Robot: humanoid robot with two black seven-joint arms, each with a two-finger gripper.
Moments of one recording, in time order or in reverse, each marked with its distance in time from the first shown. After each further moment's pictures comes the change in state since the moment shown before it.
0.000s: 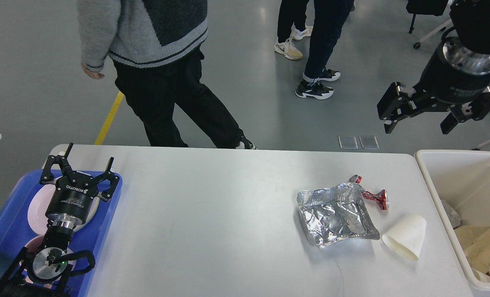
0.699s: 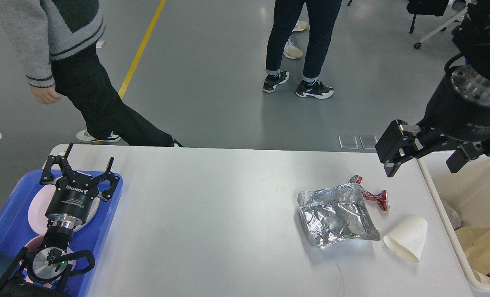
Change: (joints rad) left arm 0.000 0.000 0.000 0.000 0.000 0.000 0.000; right arm 0.227 -0.003 -0.001 0.321 0.001 0.016 0.002
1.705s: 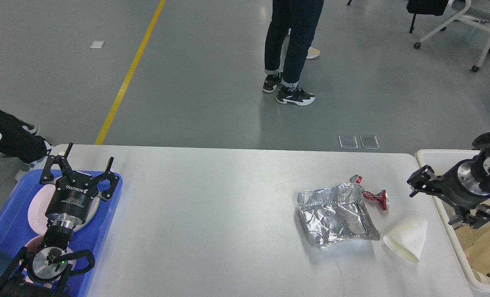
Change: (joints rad) left arm -0.001 0.001 0.000 0.000 0.000 0.000 0.000; right arm -1.018 -0.265 0.149 -0.452 0.279 -0.643 -0.052
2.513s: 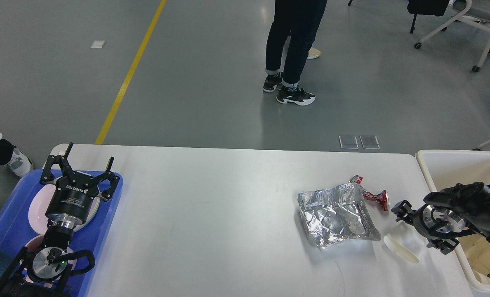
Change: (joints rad) left arm 0.000 -0.001 0.000 0.000 0.000 0.000 0.000; right arm -0.517 0.180 0.193 -0.488 -0.018 -0.154 0.004
